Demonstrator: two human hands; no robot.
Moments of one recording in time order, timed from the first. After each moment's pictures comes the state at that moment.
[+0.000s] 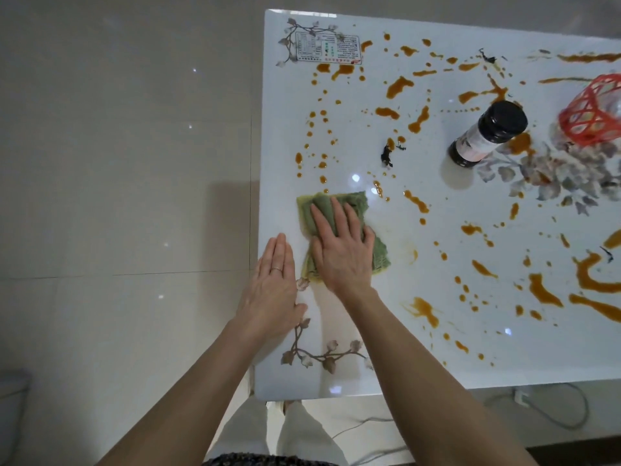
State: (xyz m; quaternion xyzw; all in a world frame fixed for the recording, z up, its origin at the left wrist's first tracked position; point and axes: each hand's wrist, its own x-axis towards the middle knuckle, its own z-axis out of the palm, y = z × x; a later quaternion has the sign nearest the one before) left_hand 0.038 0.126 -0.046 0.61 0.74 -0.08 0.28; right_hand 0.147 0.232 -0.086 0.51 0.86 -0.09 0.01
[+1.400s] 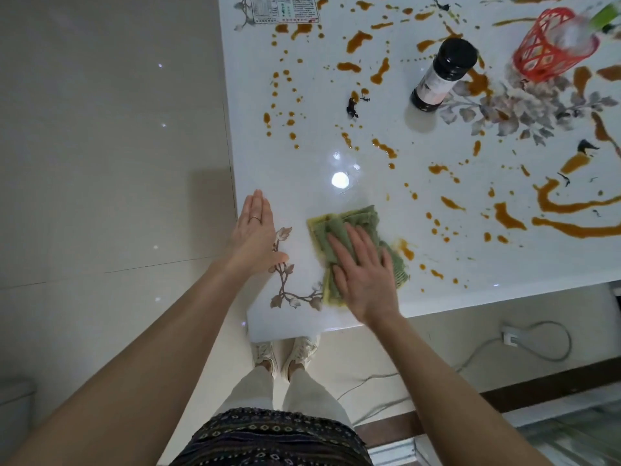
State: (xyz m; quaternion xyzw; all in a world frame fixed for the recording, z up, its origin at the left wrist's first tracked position) left_hand 0.038 0.128 -0.040 0.58 0.74 -0.05 0.32; right_hand 0.269 0.131 -0.087 0.48 0.87 -0.07 -0.01
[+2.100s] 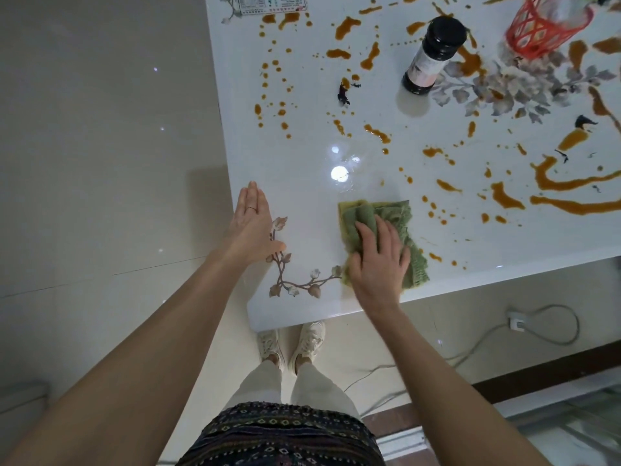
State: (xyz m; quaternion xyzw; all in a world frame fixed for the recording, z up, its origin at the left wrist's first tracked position) left_hand 0.043 0.129 -0.039 0.57 0.75 -0.05 0.34; right_hand 0.267 0.121 -0.086 0.65 0.74 -0.14 -0.10
